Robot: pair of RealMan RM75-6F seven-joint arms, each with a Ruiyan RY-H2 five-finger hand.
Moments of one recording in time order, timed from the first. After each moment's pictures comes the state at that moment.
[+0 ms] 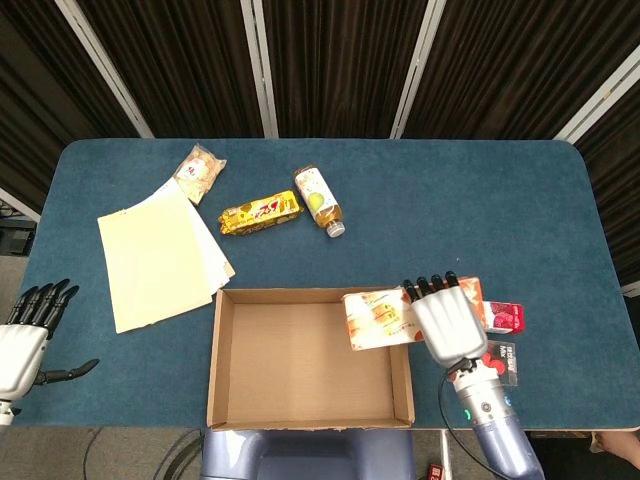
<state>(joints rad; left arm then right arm) -0.11 -1.07 0.03 -1.62 1.60 1.44 -0.02 0.59 -1.27 0.07 -2.35 -1.01 1.48 -1.36</state>
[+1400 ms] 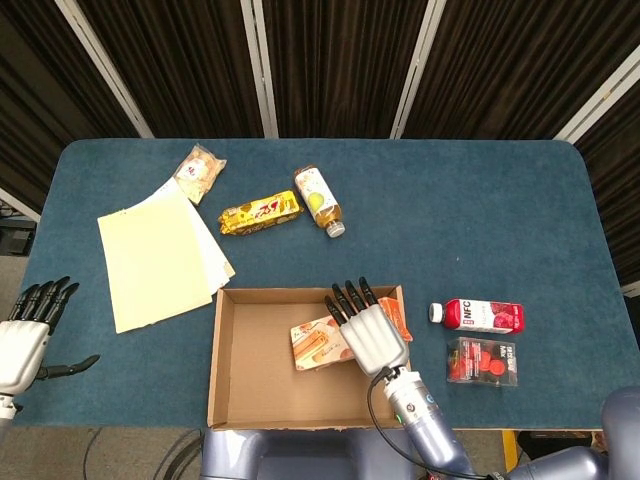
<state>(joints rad) -0.13 -1.09 0.02 -1.60 1.55 1.40 -0.01 0.77 -1.51 0.09 -2.22 -0.85 1.42 -1.47</state>
